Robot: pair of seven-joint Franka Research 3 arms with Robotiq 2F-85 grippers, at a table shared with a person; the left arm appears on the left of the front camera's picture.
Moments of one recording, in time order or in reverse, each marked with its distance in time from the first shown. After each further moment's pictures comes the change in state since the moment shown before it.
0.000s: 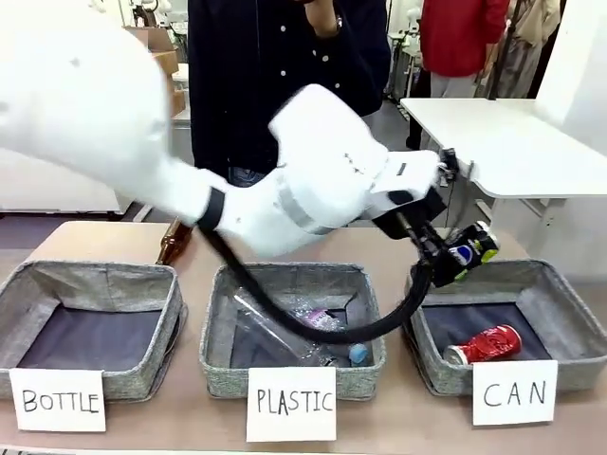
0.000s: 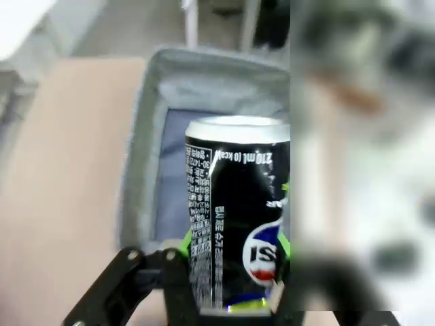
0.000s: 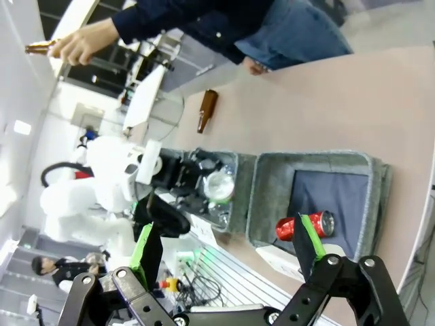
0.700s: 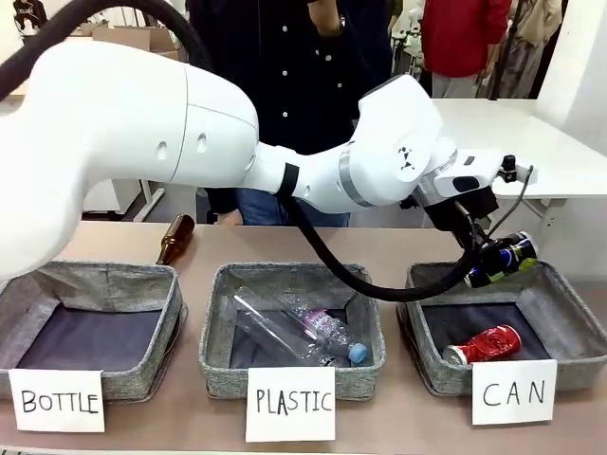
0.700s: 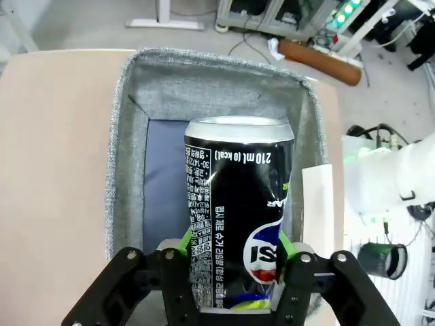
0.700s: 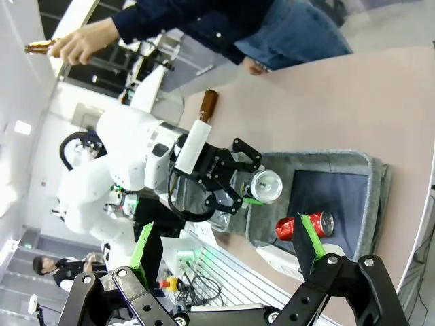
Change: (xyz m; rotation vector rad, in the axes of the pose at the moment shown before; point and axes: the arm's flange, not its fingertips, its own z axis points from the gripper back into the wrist) left arm 0.054 0.030 -0.068 -0.145 0.149 0.046; right arm 0.000 0.000 0.000 0.000 0.000 0.000
